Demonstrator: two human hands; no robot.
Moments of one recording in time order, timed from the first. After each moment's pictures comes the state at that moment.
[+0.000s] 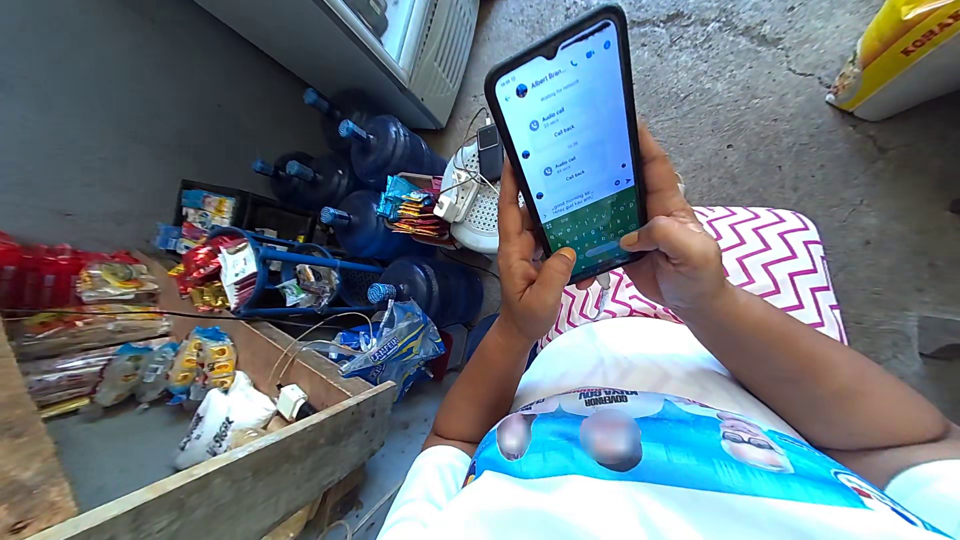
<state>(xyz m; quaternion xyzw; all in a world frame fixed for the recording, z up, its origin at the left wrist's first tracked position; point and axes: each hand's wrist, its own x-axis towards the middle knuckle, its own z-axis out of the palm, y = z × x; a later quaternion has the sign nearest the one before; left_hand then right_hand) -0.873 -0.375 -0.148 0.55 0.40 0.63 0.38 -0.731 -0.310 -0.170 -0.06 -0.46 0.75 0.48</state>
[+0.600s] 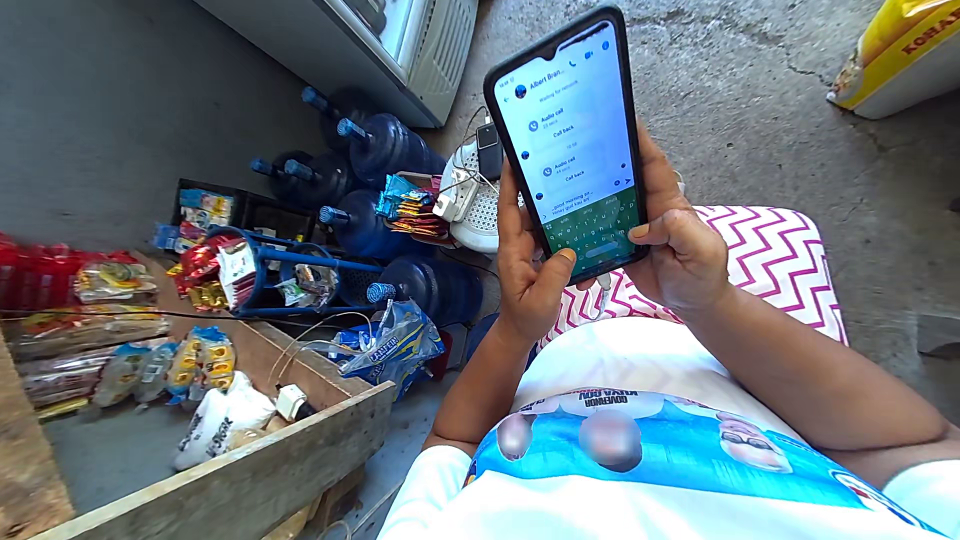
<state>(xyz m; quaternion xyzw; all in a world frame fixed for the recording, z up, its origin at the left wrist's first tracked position) -0.873 -0.375 -0.149 0.56 0.39 0.62 0.38 -0.730 -0.309 -0.173 -0.04 -0.45 0.75 0.48</state>
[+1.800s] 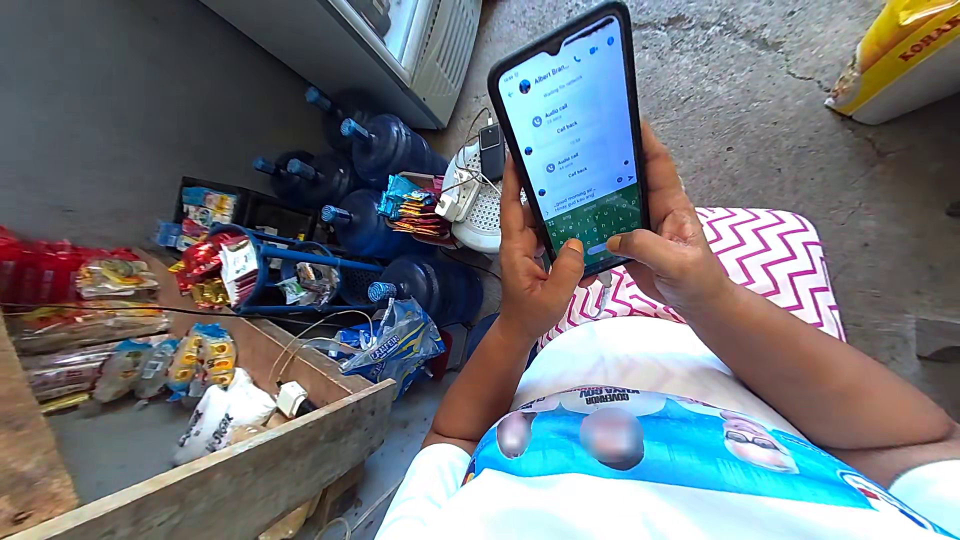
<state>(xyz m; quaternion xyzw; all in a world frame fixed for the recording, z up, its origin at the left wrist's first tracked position) -0.871 -0.376 -0.144 0.57 0.43 0.61 0.34 -0.731 -0.313 -0.164 -0.10 -0.50 0.72 0.47</state>
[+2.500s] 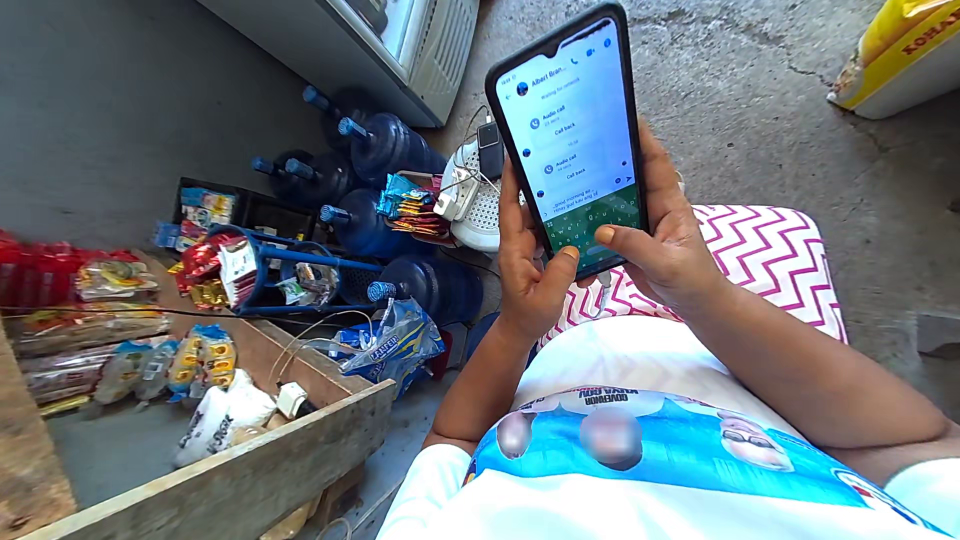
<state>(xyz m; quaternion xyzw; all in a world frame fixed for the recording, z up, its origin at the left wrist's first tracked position) -0.873 -0.376 -0.150 0.57 0.41 0.62 0.36 -0.733 -0.312 -0.170 -0.09 -0.49 0.71 0.49</state>
